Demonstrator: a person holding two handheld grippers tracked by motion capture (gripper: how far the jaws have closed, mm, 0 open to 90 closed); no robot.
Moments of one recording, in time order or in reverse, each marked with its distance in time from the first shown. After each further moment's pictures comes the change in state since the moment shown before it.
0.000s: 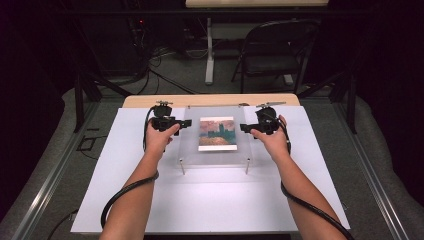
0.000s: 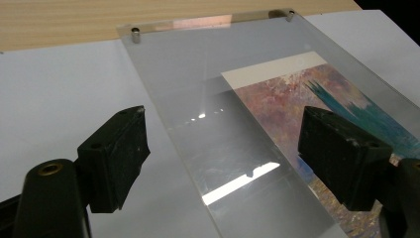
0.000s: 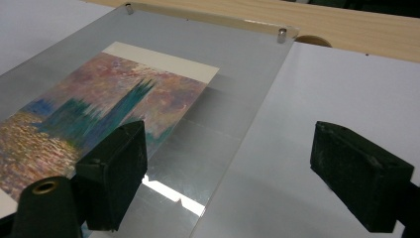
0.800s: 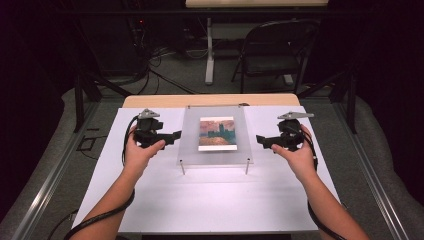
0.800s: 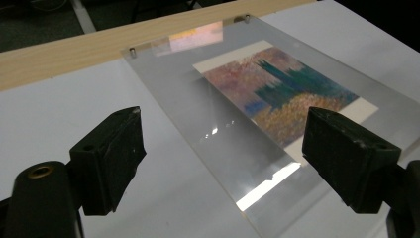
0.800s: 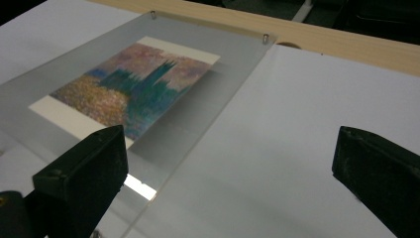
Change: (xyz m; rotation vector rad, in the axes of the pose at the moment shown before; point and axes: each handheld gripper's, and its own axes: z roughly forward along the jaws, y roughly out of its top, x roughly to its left) left arm -0.030 -0.024 -0.088 -0.082 0.013 0.187; right arm 0.002 -0.026 -0.092 -0.064 0.002 -0.060
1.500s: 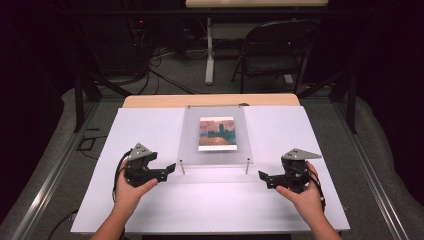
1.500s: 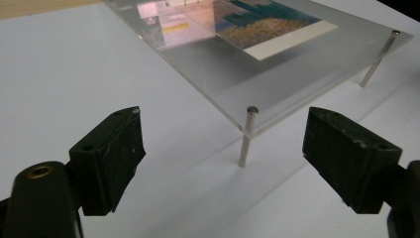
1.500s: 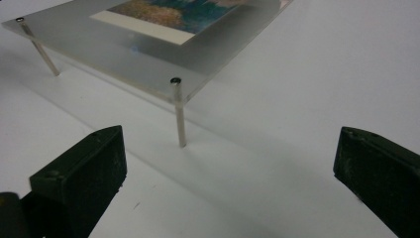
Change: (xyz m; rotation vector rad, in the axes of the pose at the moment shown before) left arm -0.031 -0.090 -0.042 -0.010 -0.005 0.022; right arm 0.041 -0.087 -0.046 0.004 0.035 -0.021
